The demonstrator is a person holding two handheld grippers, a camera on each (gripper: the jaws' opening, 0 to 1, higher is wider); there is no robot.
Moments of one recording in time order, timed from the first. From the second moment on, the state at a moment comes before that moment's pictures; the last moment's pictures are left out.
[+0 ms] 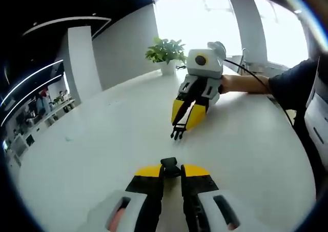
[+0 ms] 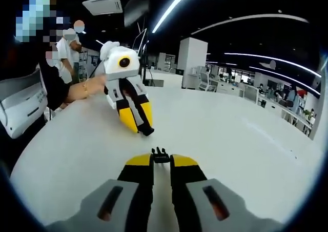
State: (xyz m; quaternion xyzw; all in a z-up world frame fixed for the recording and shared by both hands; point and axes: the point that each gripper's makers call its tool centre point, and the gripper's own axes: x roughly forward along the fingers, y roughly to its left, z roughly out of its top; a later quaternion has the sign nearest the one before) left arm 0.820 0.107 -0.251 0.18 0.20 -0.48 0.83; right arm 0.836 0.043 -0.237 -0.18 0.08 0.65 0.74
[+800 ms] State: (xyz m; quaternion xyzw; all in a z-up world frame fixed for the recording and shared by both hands) left arm 0.810 0.097 -0.254 0.18 0.20 -0.51 0.82; right arm 0.823 0.053 -0.237 -0.19 0.07 0.67 0.72
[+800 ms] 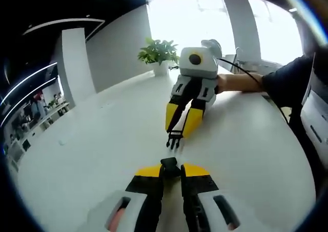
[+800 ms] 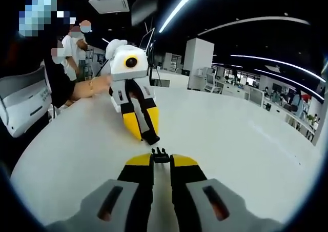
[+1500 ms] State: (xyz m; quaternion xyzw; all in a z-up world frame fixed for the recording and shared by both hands) left arm 0.804 0.090 -0.253 0.19 0.19 -0.52 0.81; right arm 0.818 0.057 -0.238 -0.19 0.06 0.67 0.71
